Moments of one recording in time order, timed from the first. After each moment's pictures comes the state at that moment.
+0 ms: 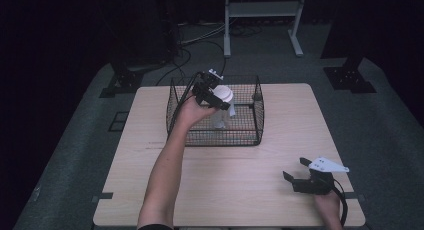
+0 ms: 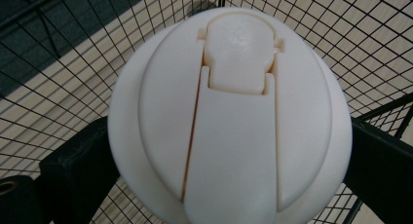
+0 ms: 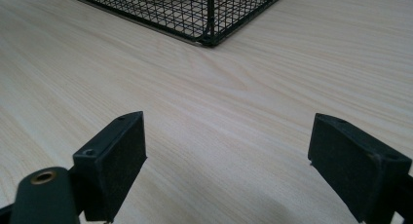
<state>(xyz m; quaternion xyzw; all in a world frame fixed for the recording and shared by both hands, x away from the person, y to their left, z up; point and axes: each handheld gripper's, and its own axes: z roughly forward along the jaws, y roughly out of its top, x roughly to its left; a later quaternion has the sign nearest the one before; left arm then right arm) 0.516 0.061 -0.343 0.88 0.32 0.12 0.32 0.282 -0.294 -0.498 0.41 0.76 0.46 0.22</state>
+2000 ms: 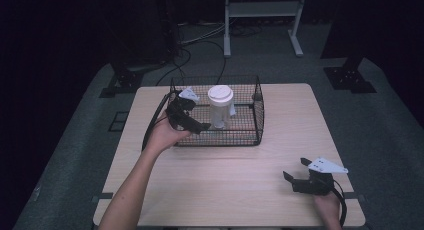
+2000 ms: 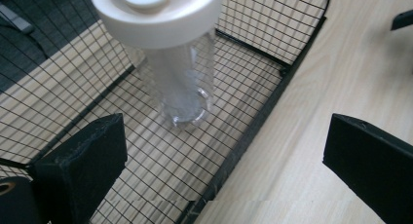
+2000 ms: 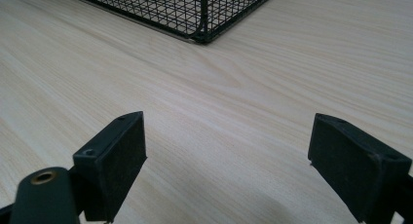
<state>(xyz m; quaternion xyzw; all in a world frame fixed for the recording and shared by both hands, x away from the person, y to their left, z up) 0.423 0.129 -0.339 0.89 0.25 0.13 0.36 0.281 -0.293 -0.498 0.41 0.76 0.45 0.24</state>
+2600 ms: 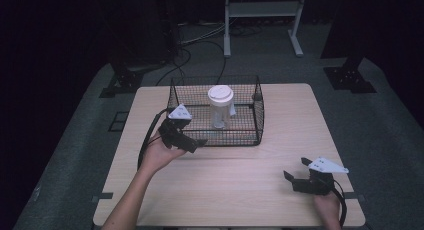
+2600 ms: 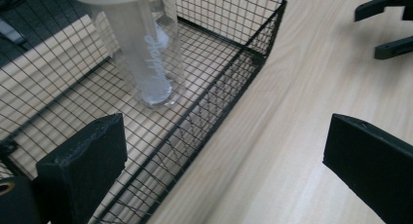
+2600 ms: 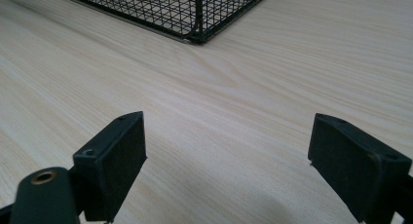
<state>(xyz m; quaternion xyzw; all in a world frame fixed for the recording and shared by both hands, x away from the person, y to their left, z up) 0.377 0.149 -0.360 0.87 0.25 0.12 0.41 0.281 -0.293 -0.498 0.42 0.75 0.44 0.24</state>
